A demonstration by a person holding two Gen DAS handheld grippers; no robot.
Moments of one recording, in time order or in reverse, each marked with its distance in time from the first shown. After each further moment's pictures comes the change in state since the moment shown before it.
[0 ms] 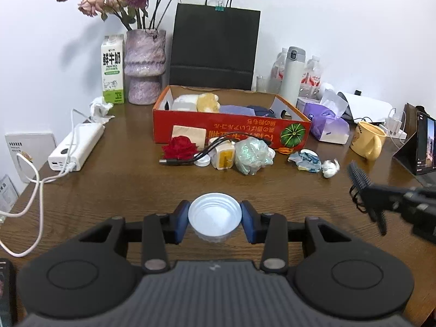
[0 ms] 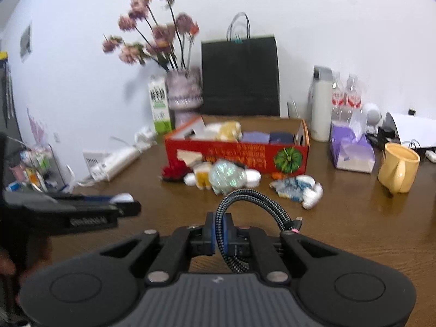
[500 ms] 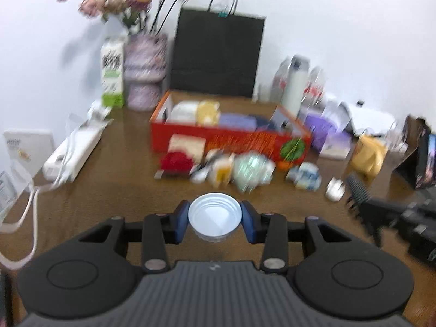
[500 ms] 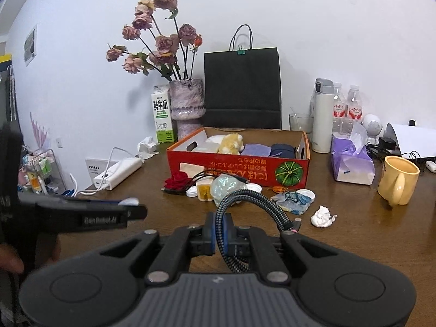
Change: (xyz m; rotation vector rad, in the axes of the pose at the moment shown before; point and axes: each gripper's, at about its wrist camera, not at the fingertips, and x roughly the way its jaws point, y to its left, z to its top) left arm 0.010 -0.002 0.030 -0.030 -0.026 -0.017; right arm 0.010 -0.001 0.014 -0.012 -0.016 -0.005
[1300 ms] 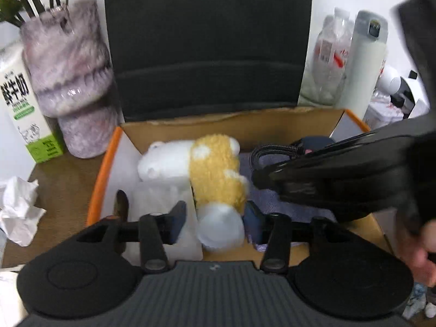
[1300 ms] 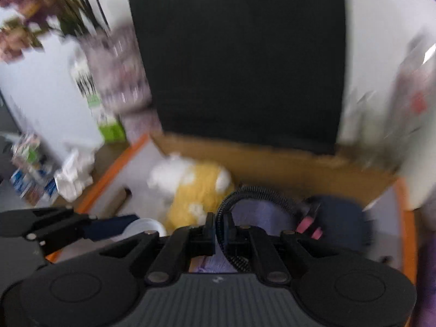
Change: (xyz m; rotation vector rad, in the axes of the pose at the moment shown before) left arm 0.316 0.014 0.160 0.164 0.248 0.018; right arm 0.418 -0.089 0.169 0.041 0.430 0.110
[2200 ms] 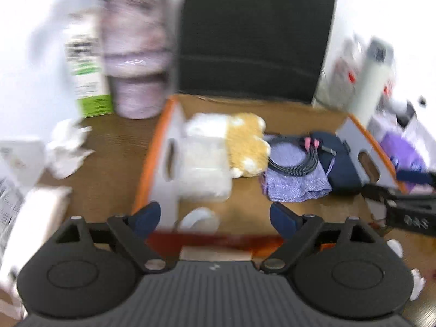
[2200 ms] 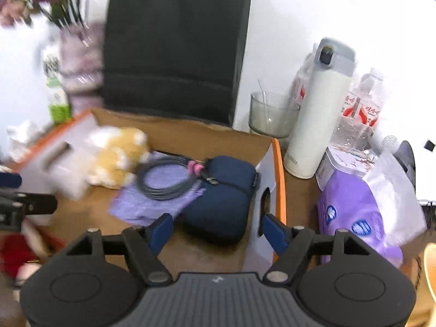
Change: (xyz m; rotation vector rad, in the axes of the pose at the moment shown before) left arm -0.098 0.017 -0.064 -0.201 -0.063 0.093; right arm -0.127 -0.009 -0.114 -0.033 -0.215 -0.287
